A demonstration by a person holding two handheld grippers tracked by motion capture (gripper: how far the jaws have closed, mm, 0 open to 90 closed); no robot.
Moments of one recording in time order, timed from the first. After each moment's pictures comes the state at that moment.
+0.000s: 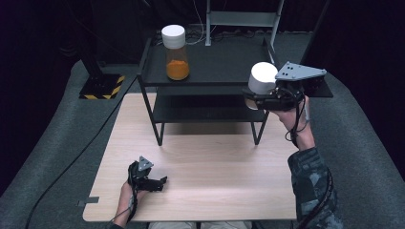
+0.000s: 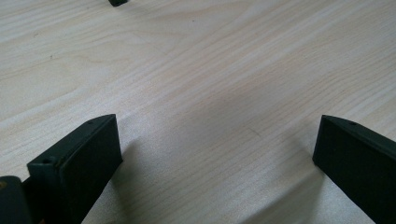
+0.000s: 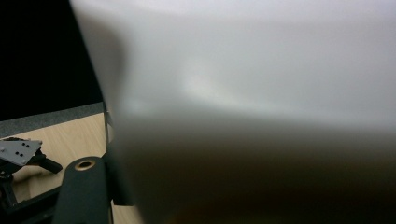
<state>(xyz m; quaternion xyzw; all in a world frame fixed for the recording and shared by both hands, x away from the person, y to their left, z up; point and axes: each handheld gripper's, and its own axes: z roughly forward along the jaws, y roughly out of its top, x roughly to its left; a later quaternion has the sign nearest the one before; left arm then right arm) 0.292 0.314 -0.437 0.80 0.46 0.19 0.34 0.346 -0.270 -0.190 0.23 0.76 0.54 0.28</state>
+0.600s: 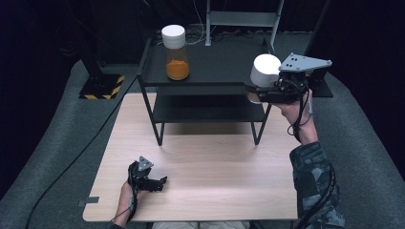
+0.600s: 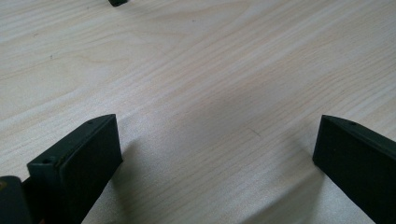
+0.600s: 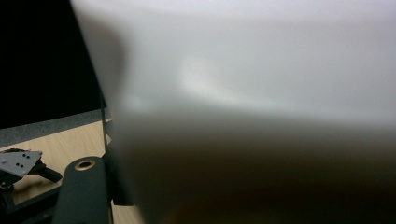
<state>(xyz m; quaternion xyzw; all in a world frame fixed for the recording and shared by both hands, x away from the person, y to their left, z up) 0.292 0.314 -0.437 0.80 0.46 0.19 0.34 0.352 -0.273 -0.175 0.23 0.75 0.55 0.28</state>
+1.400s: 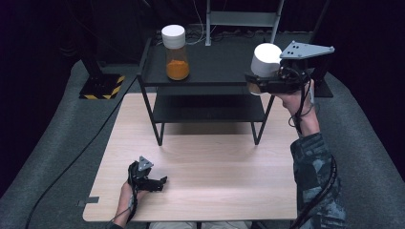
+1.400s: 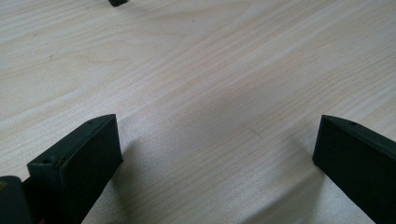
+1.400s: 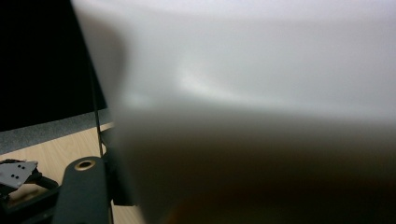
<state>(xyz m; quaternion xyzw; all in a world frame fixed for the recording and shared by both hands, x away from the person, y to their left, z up) 0.292 0.314 -0.437 0.80 0.46 0.19 0.34 0.361 -0.271 -0.153 0.23 0.75 0.54 0.28</state>
